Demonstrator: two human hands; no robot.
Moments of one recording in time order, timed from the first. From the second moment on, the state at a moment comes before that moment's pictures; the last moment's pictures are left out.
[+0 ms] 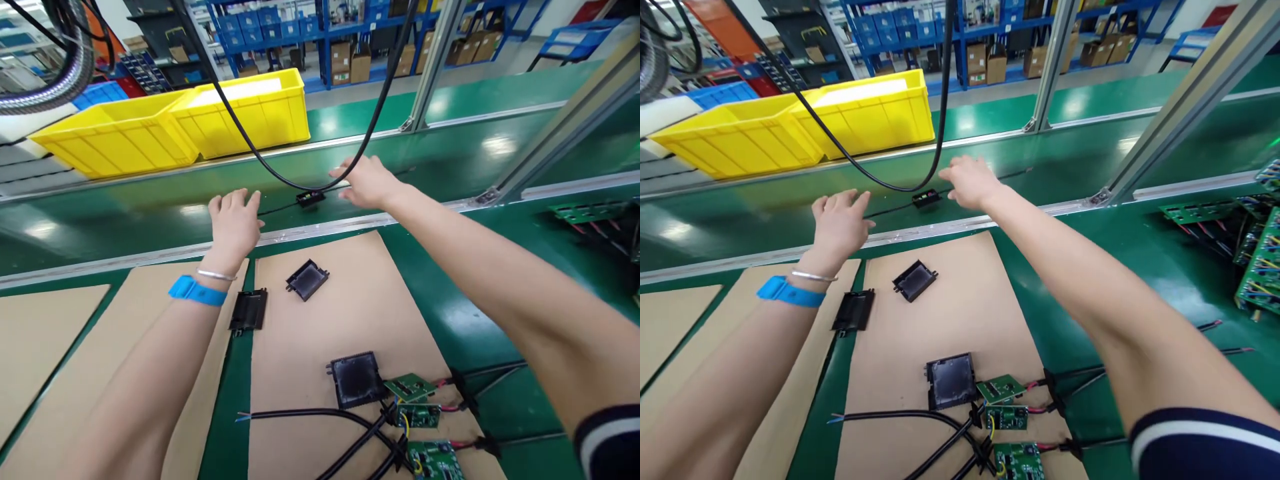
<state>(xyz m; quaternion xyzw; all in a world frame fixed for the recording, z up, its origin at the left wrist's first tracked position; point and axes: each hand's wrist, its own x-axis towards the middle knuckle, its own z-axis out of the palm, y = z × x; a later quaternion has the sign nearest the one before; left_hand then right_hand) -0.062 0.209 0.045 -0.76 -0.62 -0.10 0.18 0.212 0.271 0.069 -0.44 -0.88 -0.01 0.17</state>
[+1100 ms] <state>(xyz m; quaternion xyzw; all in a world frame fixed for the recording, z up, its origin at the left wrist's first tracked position) 0.004 -0.024 0.030 -0.79 -0.57 -0.02 -0.22 0.213 0.055 0.034 -0.20 -0.96 0.19 0.00</state>
